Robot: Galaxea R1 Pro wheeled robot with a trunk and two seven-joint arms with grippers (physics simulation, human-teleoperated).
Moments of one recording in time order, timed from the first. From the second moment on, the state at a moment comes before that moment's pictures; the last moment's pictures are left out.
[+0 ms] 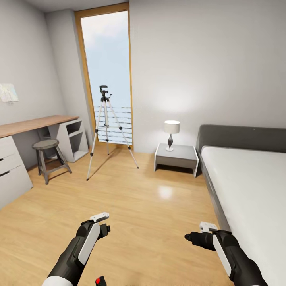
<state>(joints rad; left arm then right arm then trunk) -0.44 -0.08 -0.04 -1.04 0.50 0.76 0.60 -0.40 -0.08 -0.11 -0.98 -0.11 0.80 0.18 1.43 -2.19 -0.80</state>
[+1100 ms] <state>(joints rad) -0.44 -0.08 -0.04 -1.04 0.50 0.75 0.59 -0.40 -0.09 -0.11 -0.98 -0.13 0.81 0.23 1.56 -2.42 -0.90</state>
